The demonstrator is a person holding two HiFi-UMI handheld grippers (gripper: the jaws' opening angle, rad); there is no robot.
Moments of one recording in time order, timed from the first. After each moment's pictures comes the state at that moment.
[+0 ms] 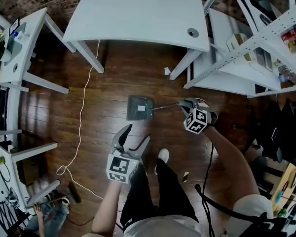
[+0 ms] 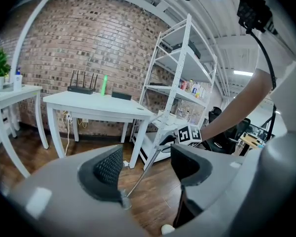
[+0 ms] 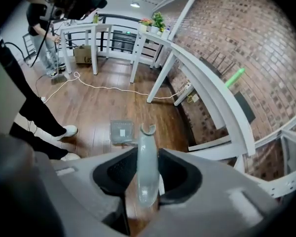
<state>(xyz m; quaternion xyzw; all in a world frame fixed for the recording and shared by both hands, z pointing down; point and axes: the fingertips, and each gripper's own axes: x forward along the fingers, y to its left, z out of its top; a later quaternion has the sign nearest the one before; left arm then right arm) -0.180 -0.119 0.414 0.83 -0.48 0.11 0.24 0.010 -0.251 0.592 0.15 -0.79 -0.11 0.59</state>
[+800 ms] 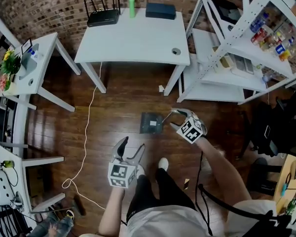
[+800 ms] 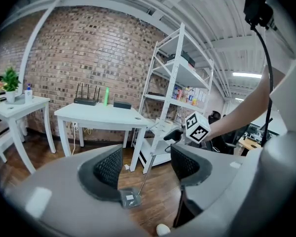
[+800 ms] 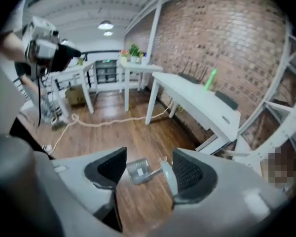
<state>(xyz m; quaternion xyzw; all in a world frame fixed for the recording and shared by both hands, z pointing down) -0.196 -0.042 0.333 0.83 -0.51 0.10 0.23 -0.025 -0.172 0.453 0.23 -0.85 0.03 0.47</state>
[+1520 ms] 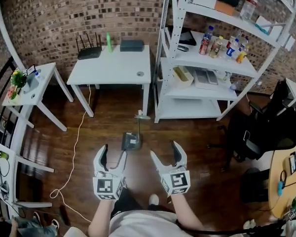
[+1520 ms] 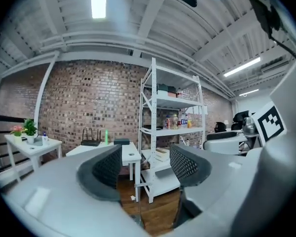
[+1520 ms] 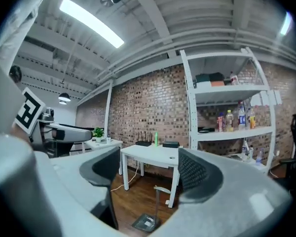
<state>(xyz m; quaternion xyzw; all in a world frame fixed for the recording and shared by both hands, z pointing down) -0.054 0.111 0.140 0.80 -0.59 0.01 0.04 0.118 0.096 0.155 0.52 -0.85 0.02 0.05</state>
